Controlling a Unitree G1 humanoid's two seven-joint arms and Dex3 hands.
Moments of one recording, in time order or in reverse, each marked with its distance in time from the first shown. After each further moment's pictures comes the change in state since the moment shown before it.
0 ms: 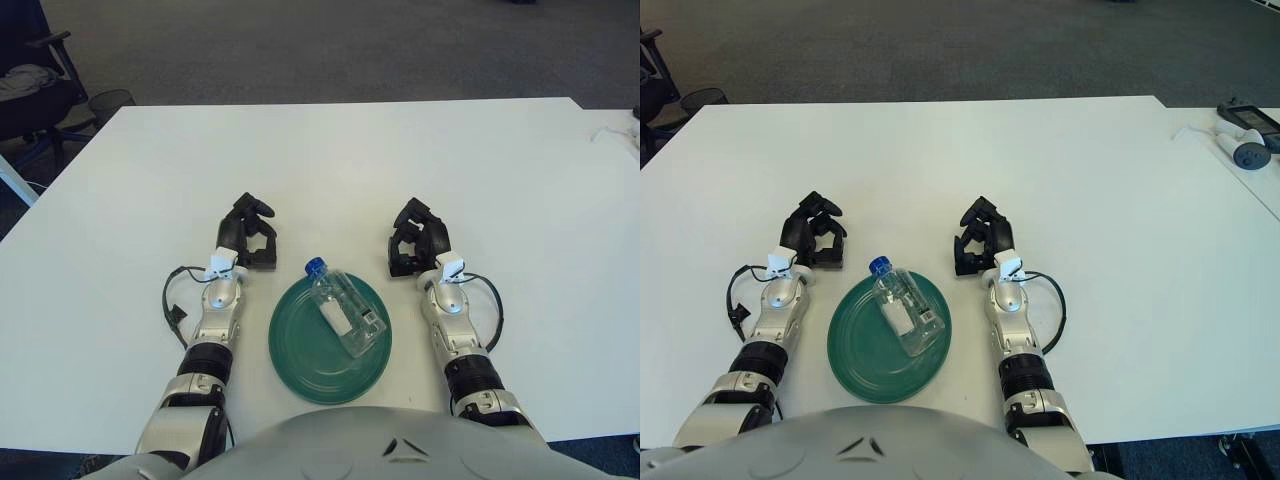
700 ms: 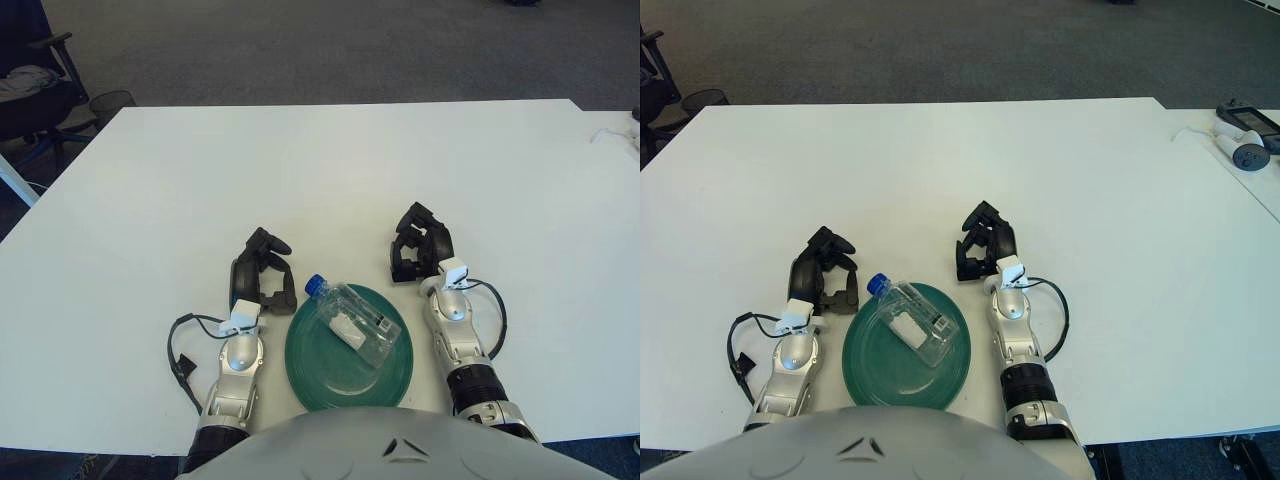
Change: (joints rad) left arm 0.330 -0.097 -0.100 -0.379 0.150 0.062 0.138; right arm 0.052 -0.001 0.004 -0.046 -0.001 0.019 0.010
